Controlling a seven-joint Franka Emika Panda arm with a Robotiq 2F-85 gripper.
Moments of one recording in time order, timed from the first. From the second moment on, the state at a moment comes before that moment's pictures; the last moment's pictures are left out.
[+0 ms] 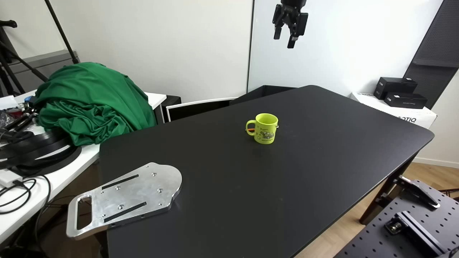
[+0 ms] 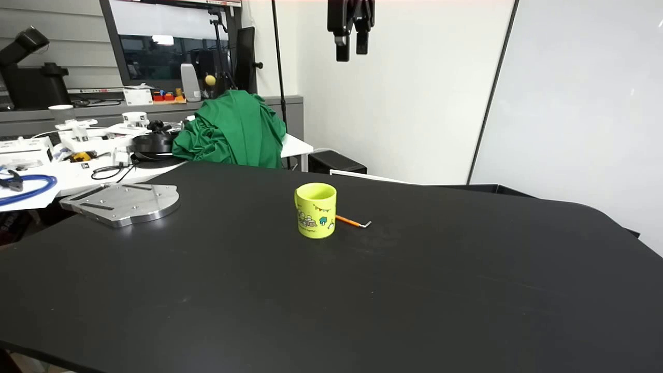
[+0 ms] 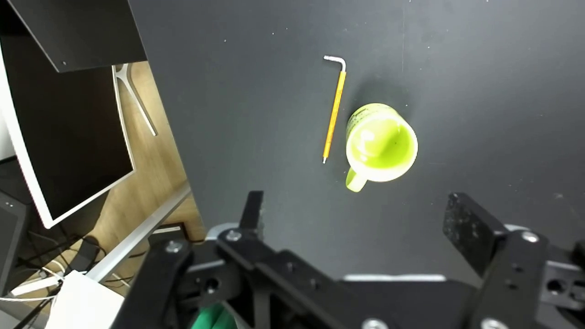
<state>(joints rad) -0.13 0.15 -0.11 -1.80 0.04 2.11 -1.60</state>
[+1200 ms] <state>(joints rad) -0.18 0.38 -0.08 -1.85 0.03 2.32 -1.61</state>
